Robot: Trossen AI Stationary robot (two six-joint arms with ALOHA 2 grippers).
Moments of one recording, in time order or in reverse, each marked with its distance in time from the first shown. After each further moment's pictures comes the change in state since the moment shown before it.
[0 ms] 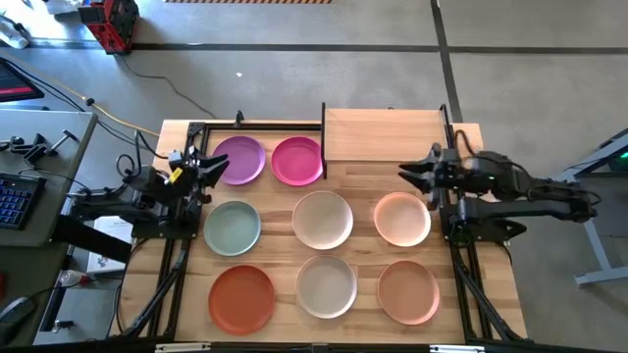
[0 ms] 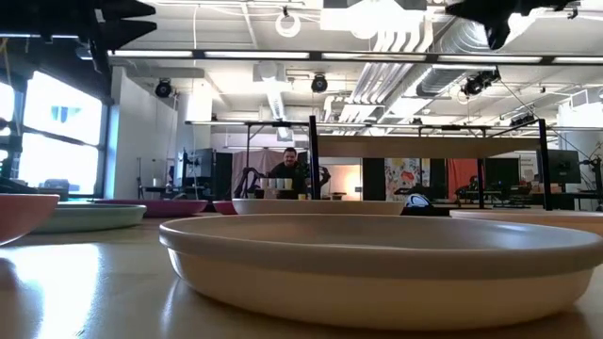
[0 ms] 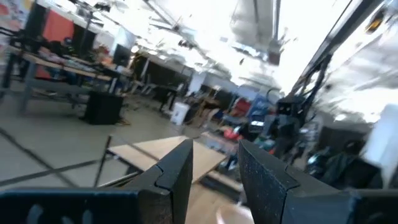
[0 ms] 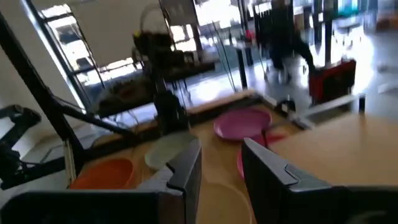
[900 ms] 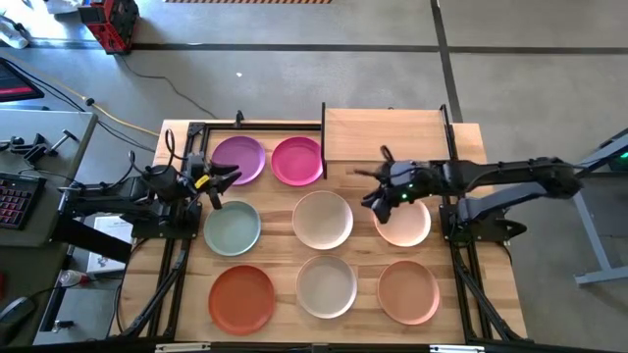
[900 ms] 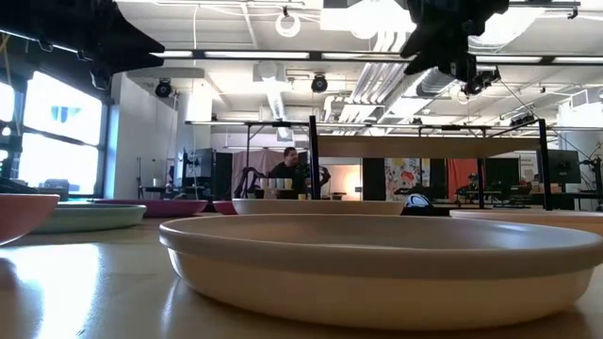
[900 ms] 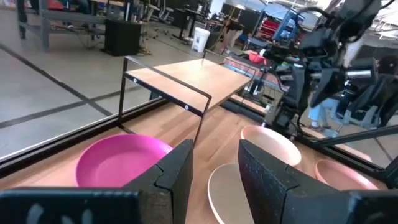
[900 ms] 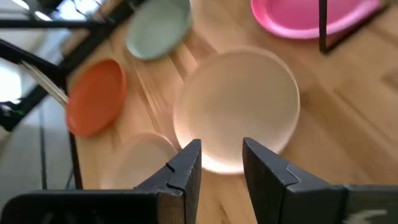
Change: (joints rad) left arm 0.000 0.135 0.089 -0.324 0.029 -0.109; right arm 0.107 0.627 0.319 -0.328 -0.094 0.421
